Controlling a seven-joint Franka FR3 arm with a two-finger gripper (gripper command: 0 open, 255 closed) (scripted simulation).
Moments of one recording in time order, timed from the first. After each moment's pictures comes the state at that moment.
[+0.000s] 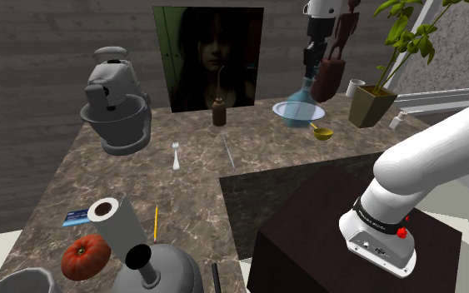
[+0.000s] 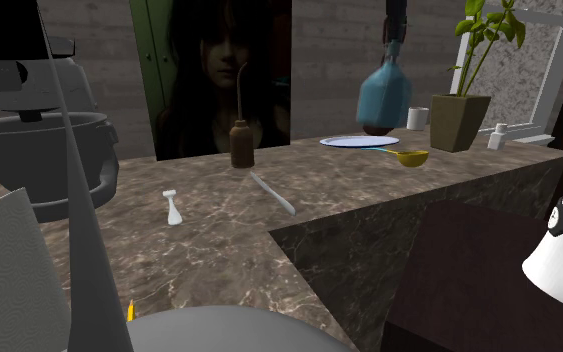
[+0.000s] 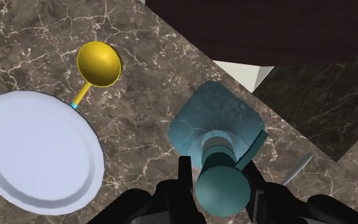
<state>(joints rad) -0.26 -0.44 -0.05 -2.15 -0.03 1.64 -0.40</state>
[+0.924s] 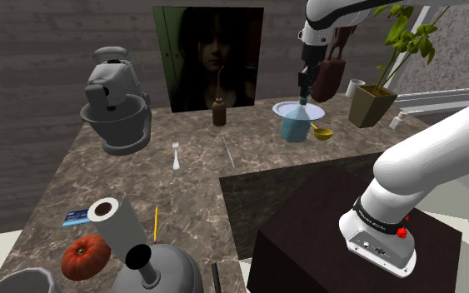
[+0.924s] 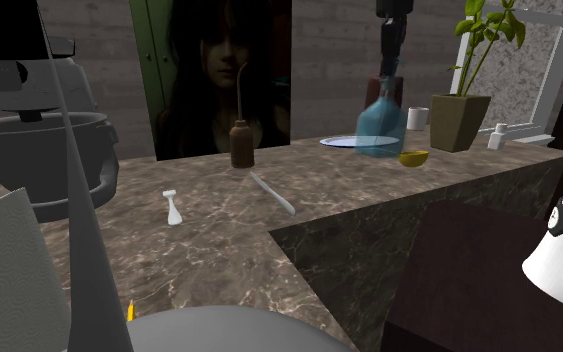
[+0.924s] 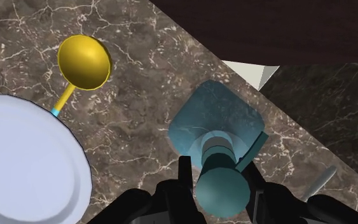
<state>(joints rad) -0.26 -0.43 -0.05 -2.33 -0.03 1.83 -0.40</state>
